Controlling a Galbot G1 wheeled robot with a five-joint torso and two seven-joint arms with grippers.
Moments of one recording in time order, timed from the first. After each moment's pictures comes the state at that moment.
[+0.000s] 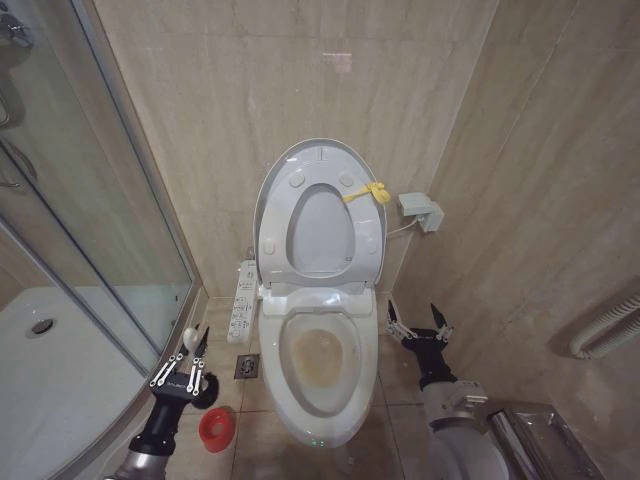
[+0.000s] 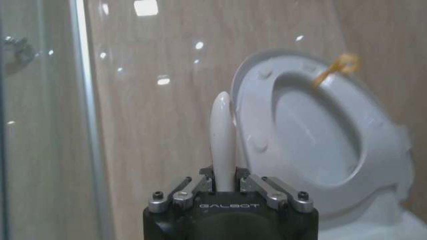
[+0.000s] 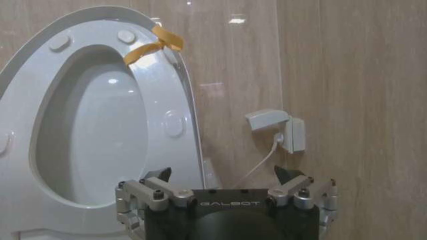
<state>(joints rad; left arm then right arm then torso) 1.67 -1.23 -0.60 -2.01 -0.10 -0.54 0.00 -1.49 1.47 0.53 2.11 0.19 0.03 0.13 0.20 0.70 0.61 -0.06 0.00</state>
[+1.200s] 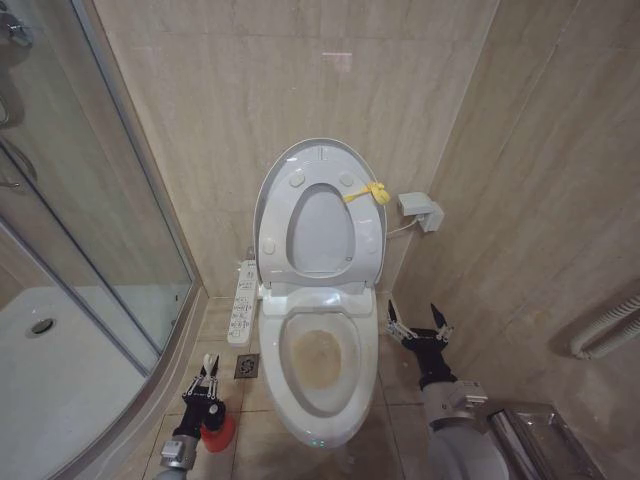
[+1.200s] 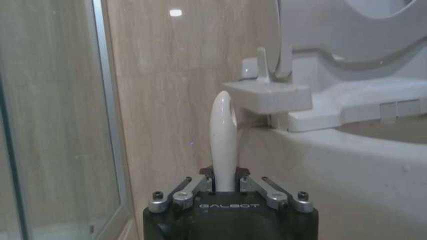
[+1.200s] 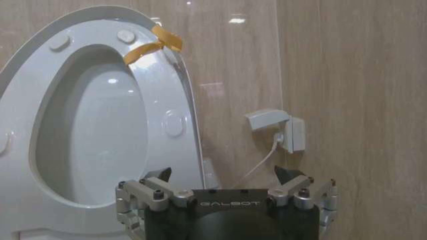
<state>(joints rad) 1.13 -1.25 -0.35 -1.01 -0.22 -0.82 0.04 -1.49 1.47 0.53 2.11 0.19 0.03 0.13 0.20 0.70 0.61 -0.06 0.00</state>
